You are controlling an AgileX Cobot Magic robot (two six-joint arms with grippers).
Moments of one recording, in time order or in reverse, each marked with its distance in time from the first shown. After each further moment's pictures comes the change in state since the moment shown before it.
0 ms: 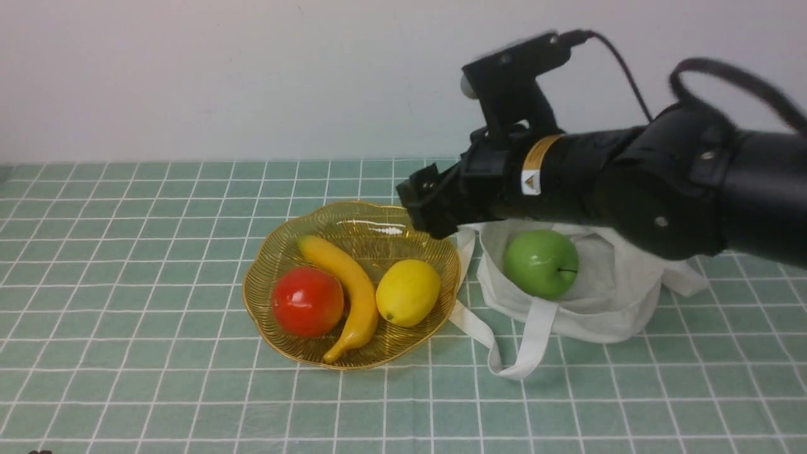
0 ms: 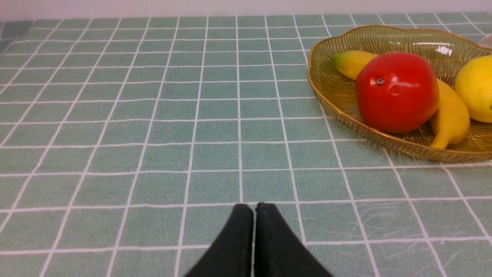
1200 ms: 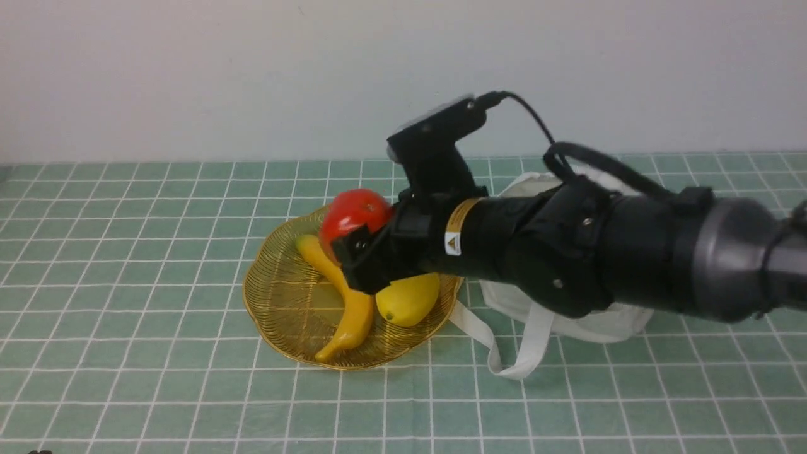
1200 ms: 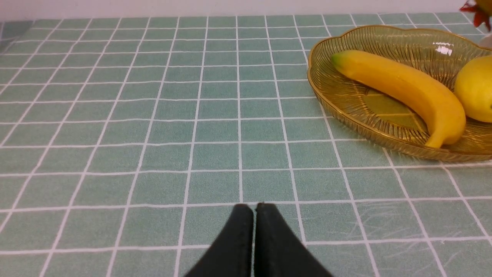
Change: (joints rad) right arm 0.092 0.214 0.000 0.065 -0.241 -0.033; left arm 0.000 0.000 0.000 0.000 0.000 0.000
